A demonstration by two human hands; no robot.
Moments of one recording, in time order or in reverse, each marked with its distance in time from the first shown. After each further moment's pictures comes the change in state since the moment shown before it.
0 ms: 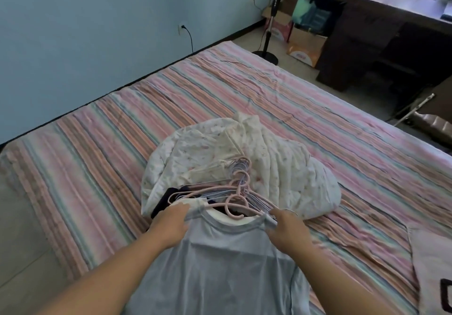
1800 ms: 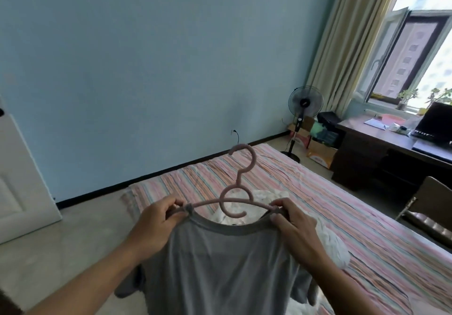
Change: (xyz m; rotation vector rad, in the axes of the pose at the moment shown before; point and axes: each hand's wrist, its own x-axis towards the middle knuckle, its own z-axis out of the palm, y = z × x) left_hand -0.532 -0.083 -0.207 -0.610 0.760 0.240; right_hand -0.453 -0.241 -0.154 0.473 0.327 -0.572
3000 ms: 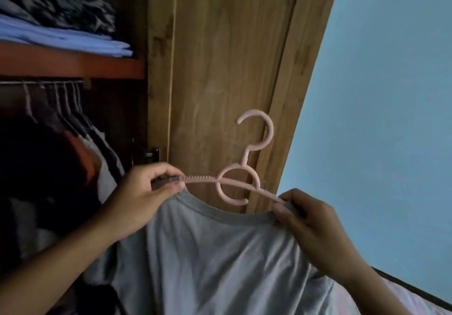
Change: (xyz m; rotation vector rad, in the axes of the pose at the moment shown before) left_hand -0.332 0.138 -0.285 0.337 1.016 -0.250; right_hand -0.054 -0.351 0.126 0.308 -0.695 -1.106
